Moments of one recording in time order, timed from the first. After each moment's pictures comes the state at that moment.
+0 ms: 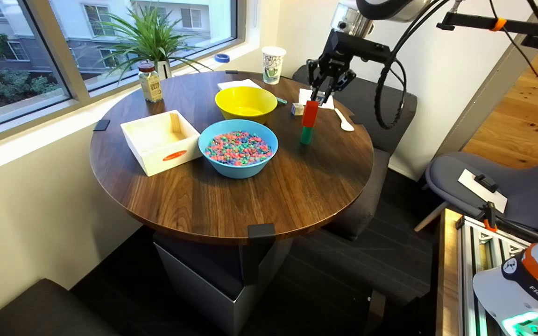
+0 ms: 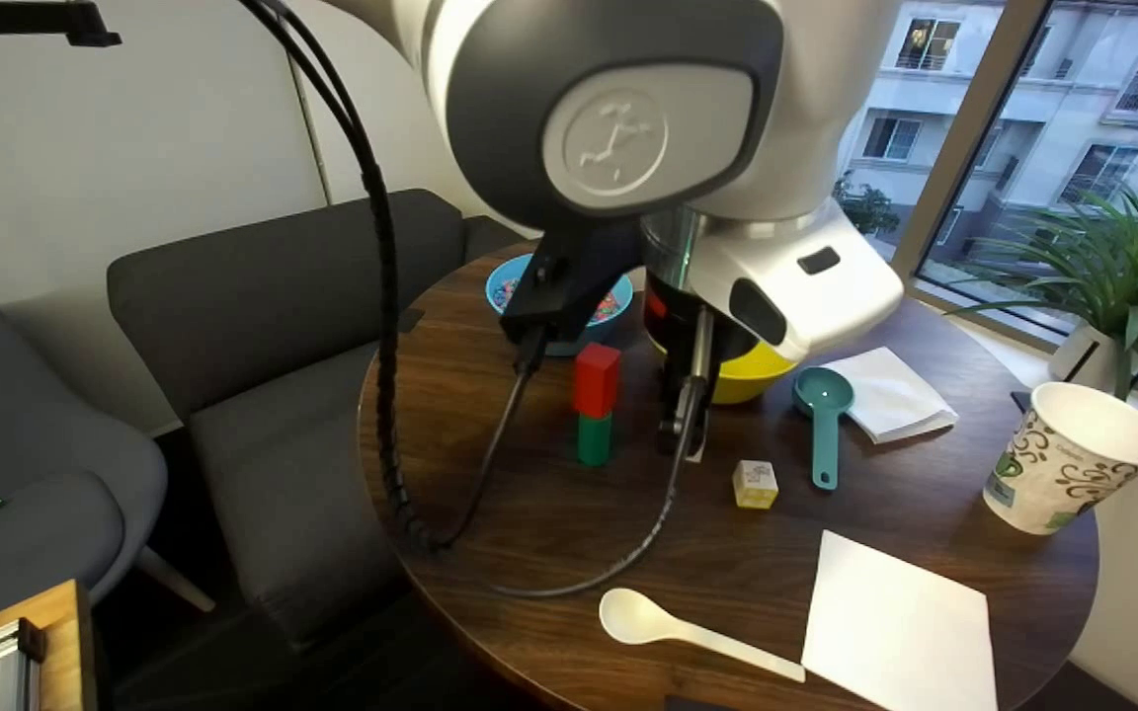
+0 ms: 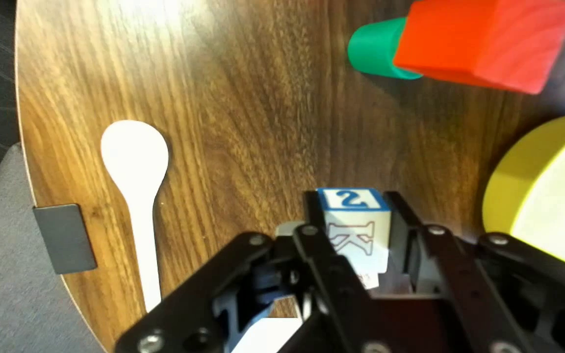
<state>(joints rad) -0.10 0.10 -0.13 -1.92 0.14 2.14 0.60</state>
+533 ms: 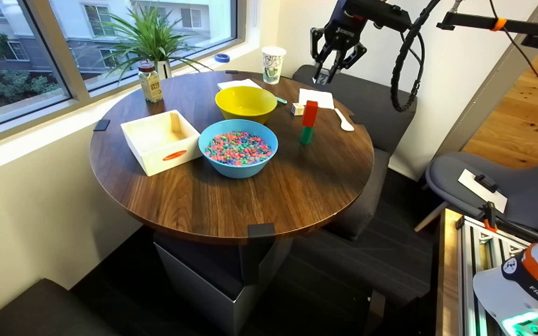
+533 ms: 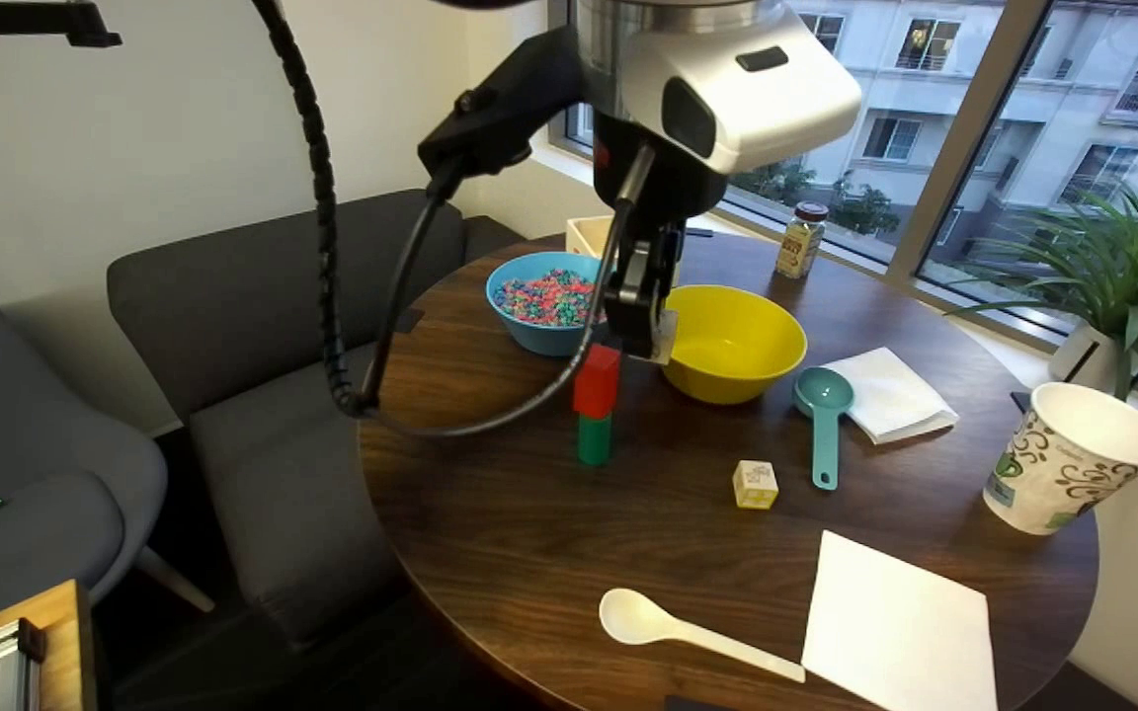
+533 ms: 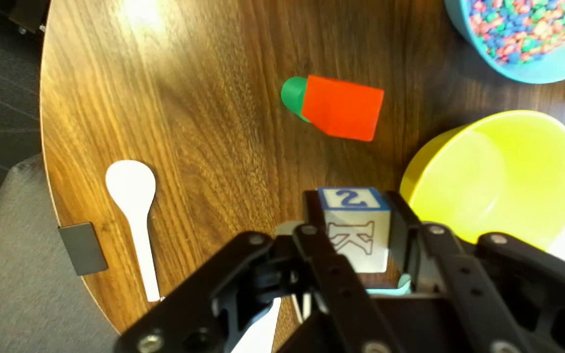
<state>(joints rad) -0.07 -0.01 -0.09 -1.88 0.13 2.03 0.75</state>
